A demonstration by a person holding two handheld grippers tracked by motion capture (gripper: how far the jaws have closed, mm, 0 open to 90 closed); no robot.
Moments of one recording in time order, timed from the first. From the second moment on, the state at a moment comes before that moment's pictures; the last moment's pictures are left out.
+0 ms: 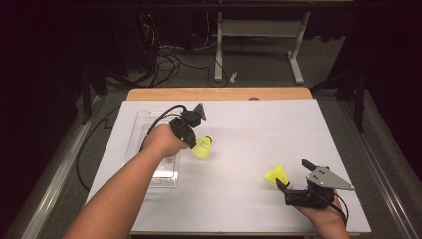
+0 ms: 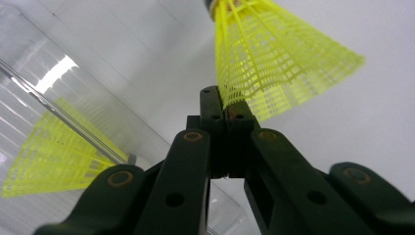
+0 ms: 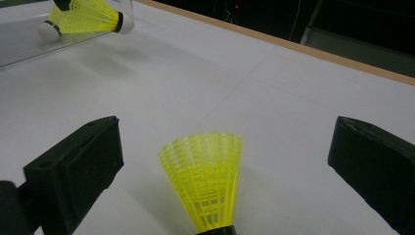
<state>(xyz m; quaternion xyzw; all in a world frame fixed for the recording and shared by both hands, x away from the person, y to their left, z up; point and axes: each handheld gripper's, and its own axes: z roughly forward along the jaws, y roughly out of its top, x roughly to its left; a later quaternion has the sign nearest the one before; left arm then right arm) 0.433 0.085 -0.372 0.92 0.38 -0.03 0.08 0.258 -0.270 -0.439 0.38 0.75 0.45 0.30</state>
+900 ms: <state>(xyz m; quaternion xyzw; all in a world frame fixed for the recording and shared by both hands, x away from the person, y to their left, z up) 0.393 0.101 -0.352 0.92 0.37 -0.06 0.08 0.258 -0.268 -0.440 0.38 0.75 0.45 0.30</state>
